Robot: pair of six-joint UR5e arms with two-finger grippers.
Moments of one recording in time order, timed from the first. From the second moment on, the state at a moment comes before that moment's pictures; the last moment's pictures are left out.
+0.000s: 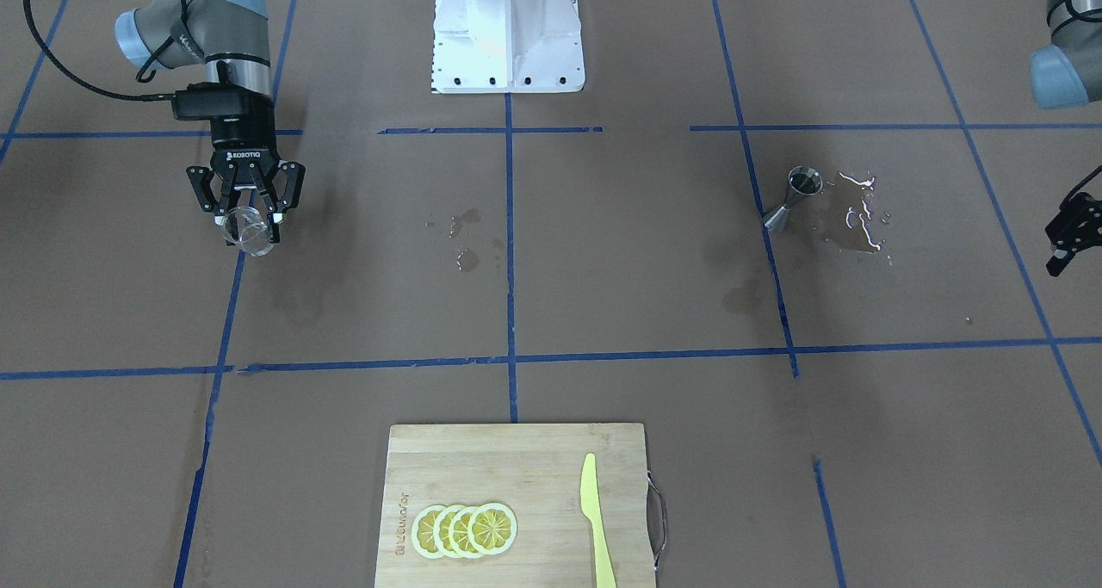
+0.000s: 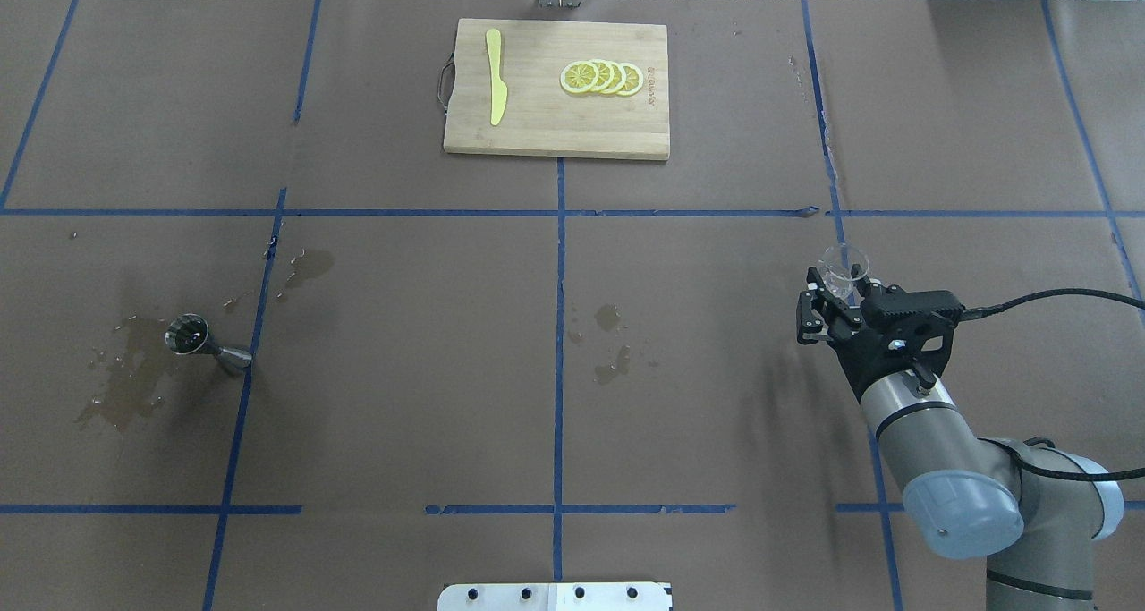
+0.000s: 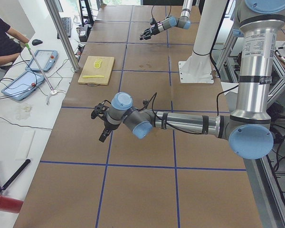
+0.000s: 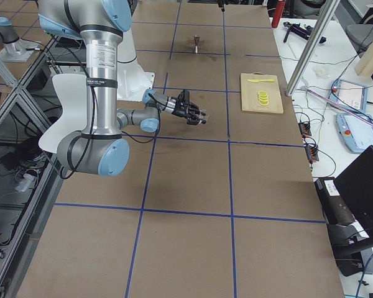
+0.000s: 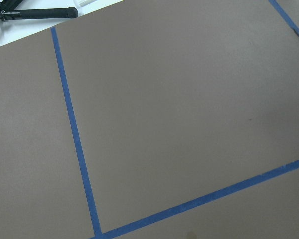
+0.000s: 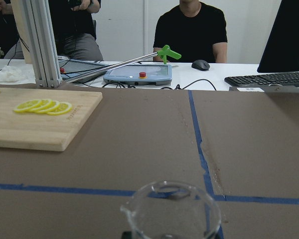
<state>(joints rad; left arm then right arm) -1.33 -1.60 -1.60 -2.22 -2.16 -0.28 0.22 -1.62 1.78 -0.68 0.64 1.24</state>
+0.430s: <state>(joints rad) -1.34 -1.62 -1.60 -2.19 -2.19 -0.27 0.22 -1.65 1.63 -0.49 0.60 1.25</state>
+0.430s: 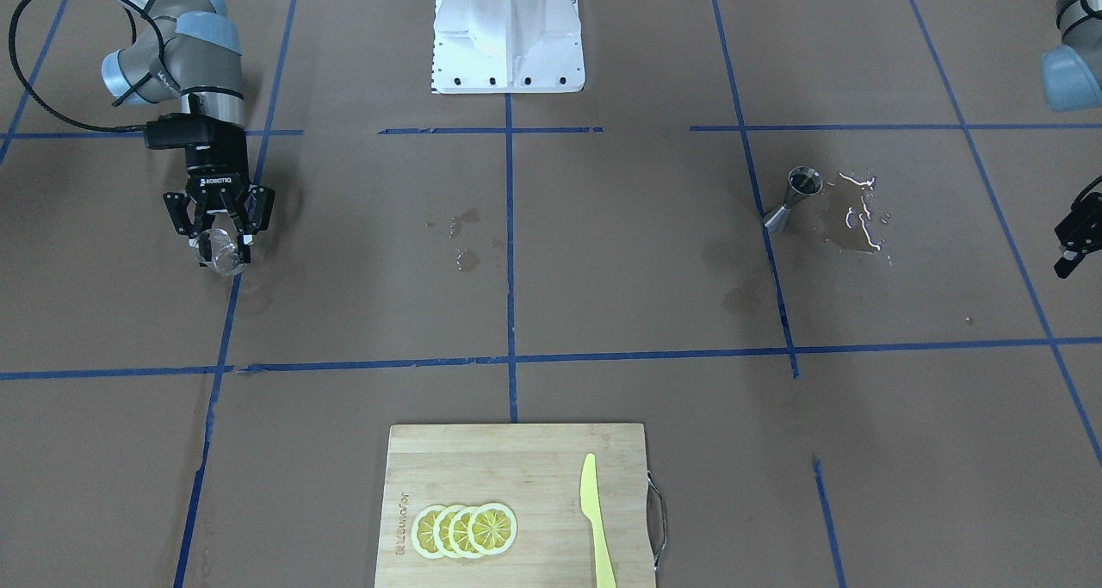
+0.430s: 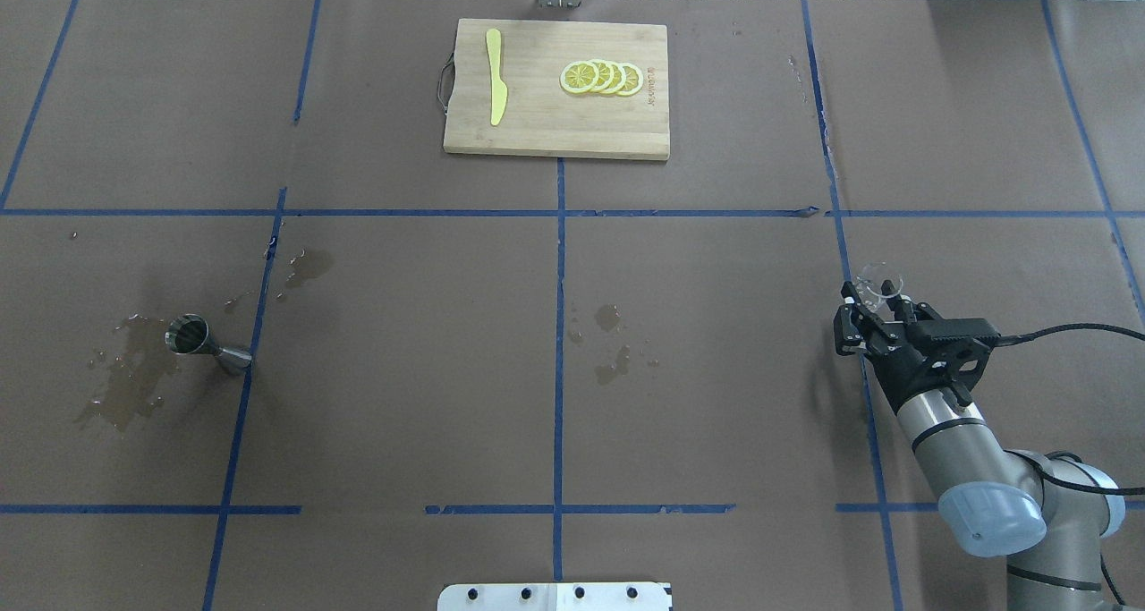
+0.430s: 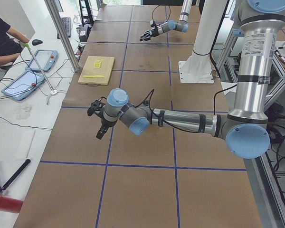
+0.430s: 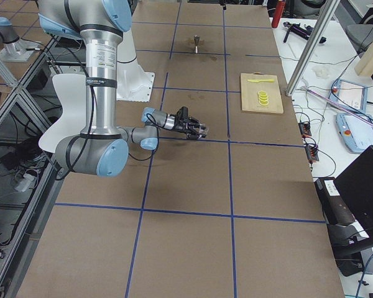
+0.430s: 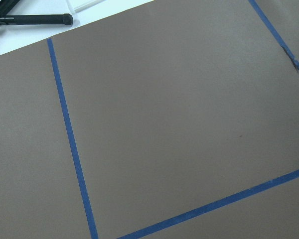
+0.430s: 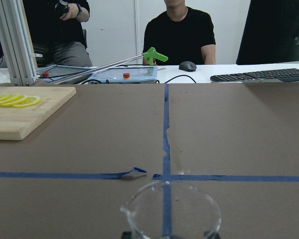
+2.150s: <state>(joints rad) -1.34 -1.62 -1.61 -2.20 -2.19 -0.29 0.14 -1.69 1.61 -0.48 0.55 1.26</state>
